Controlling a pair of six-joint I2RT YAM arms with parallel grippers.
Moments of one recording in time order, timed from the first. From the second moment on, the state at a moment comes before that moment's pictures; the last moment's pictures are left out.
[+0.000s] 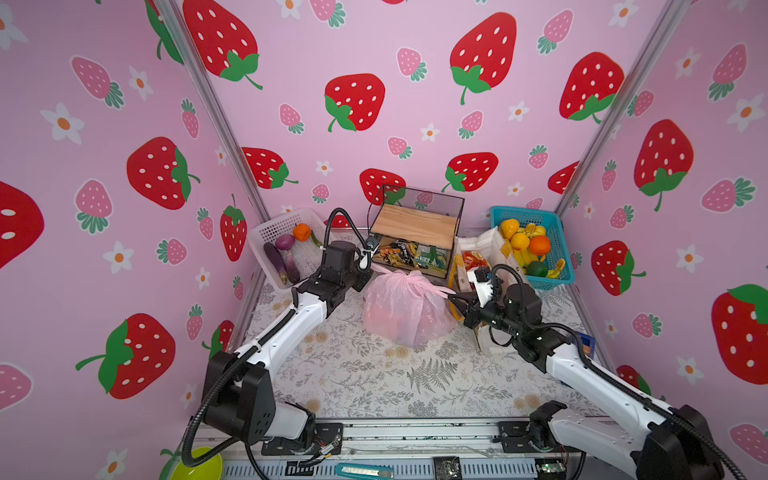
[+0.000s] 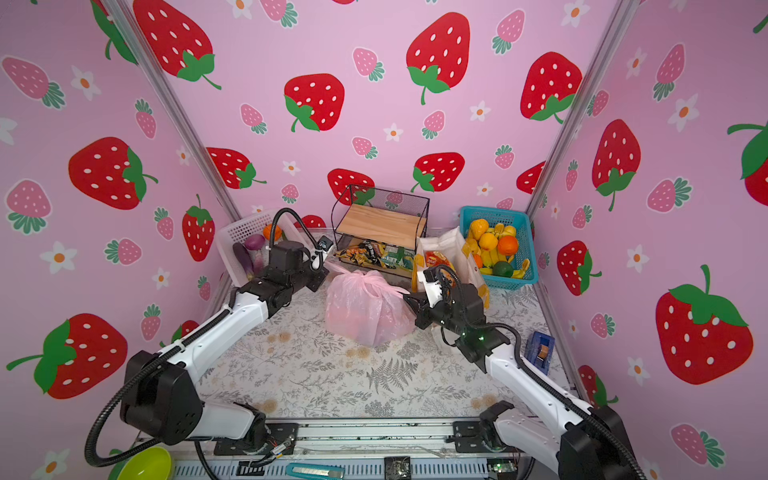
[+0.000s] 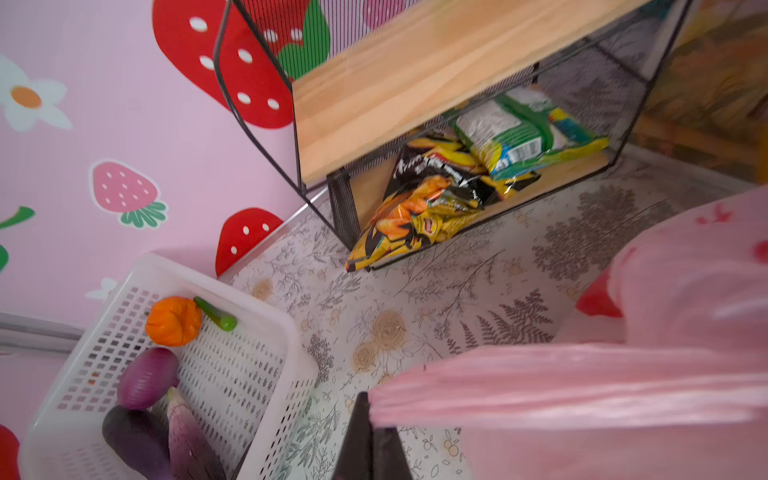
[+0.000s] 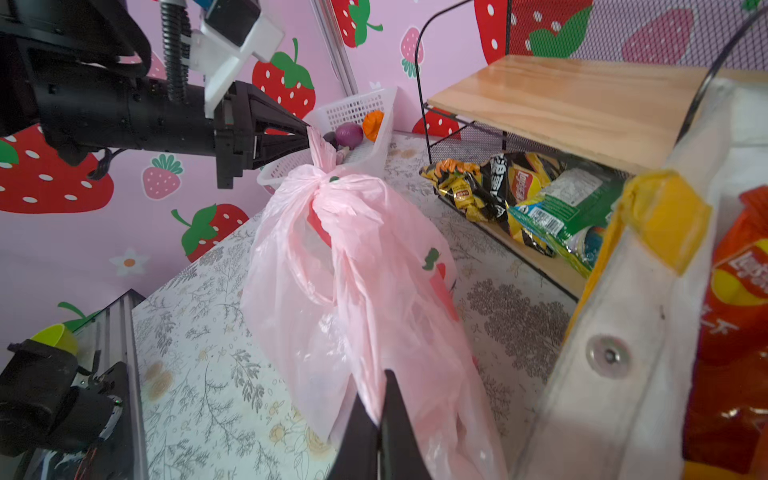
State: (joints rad) left arm -0.32 1.47 1.10 -0.23 -0.09 0.42; right arm 0.57 1.01 0.60 0.11 -0.41 0.17
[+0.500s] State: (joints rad) left arm -0.26 1.59 1.10 -0.27 -0.03 0.35; right arm 0.53 0.91 0.52 0.03 -0.41 0.19
